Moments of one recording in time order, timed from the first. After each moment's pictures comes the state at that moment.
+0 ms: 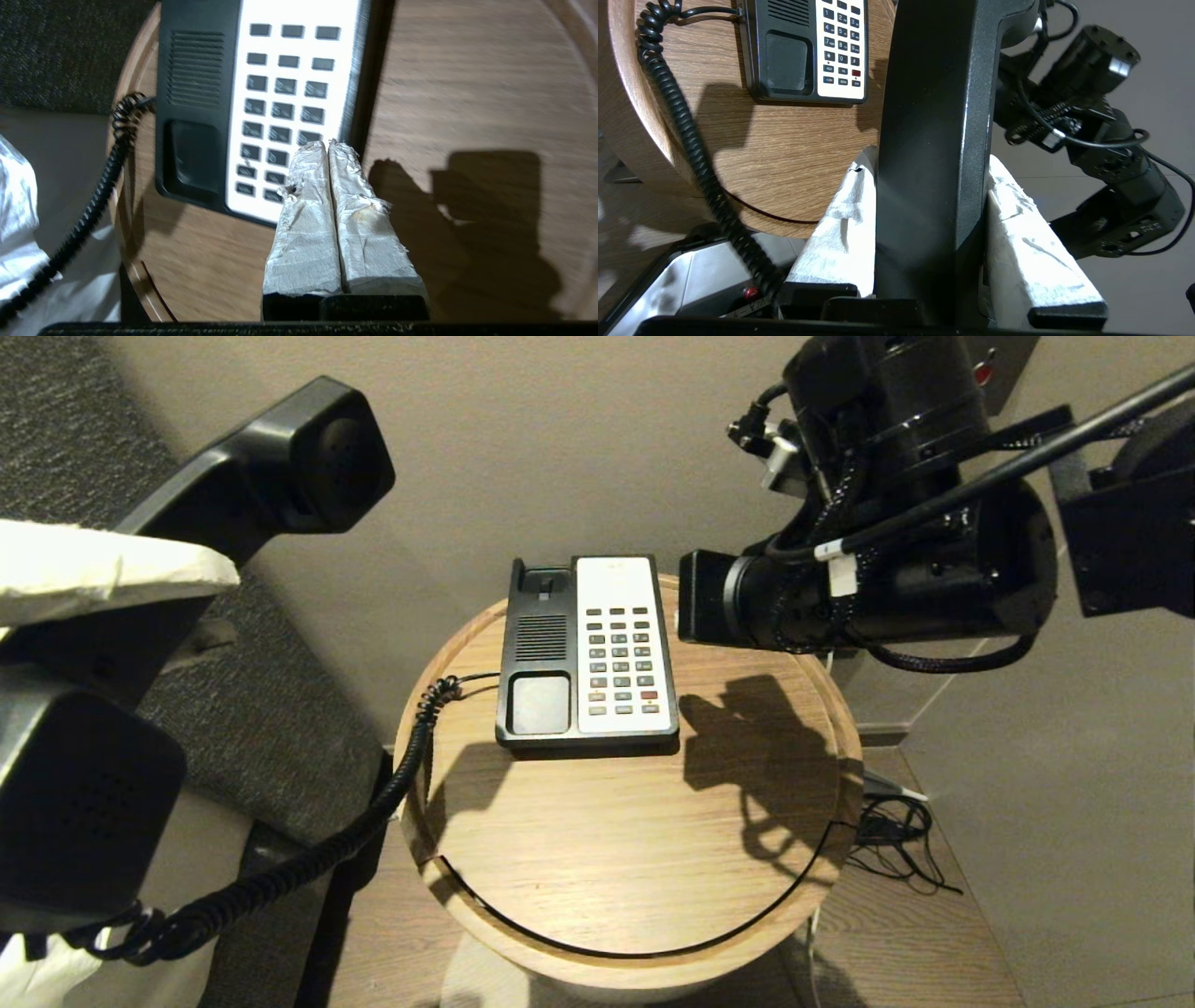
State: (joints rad) left arm -0.53 1.02 -1.23 0.38 -0.27 -0.75; right arm 0.81 1.82 -1.72 0.40 -0.29 0.45
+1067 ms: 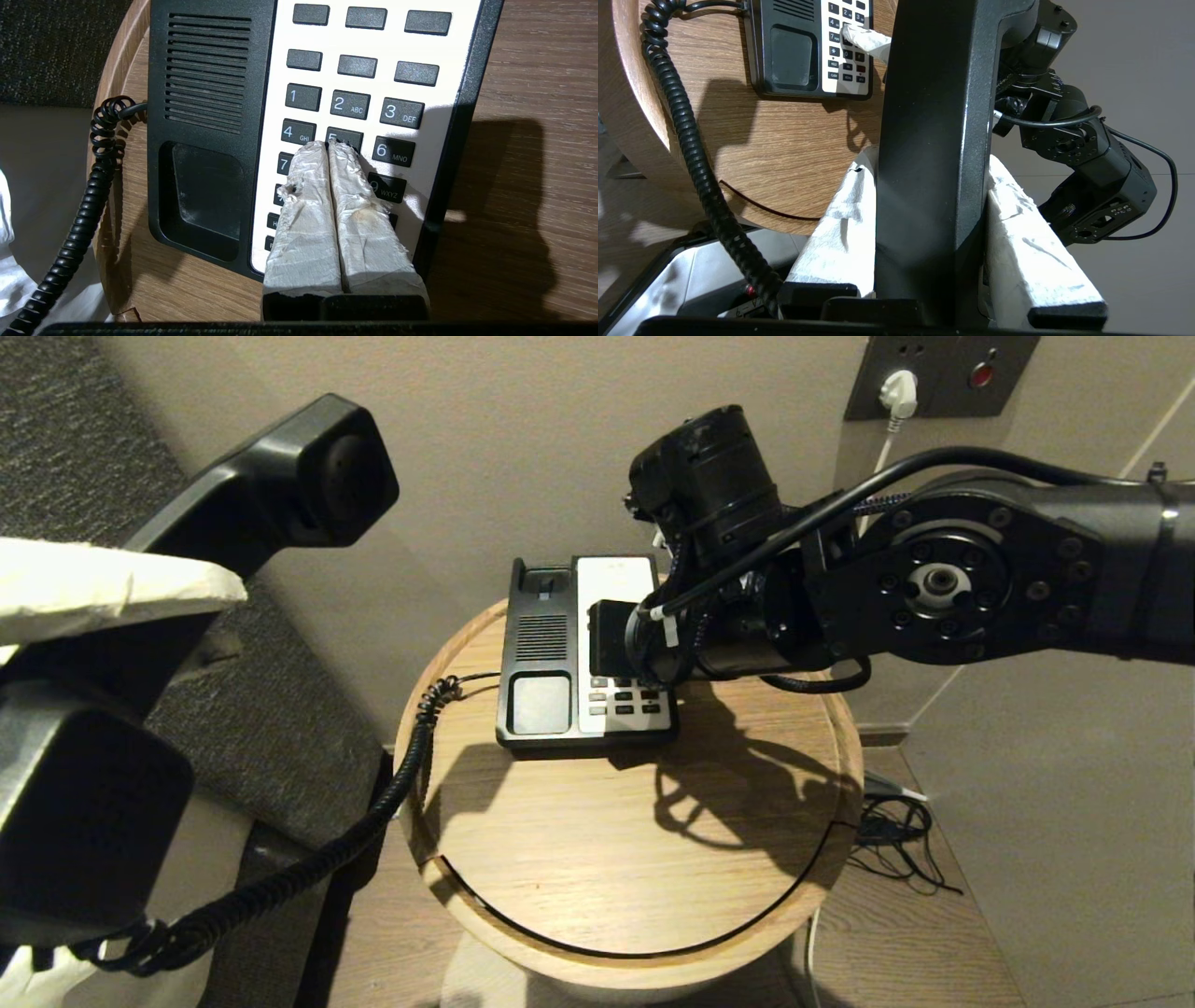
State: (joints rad) left arm -0.53 1.02 -1.21 0.38 -0.27 -0.75; right arm 0.84 2.02 -1.86 0.40 -0.30 0.47
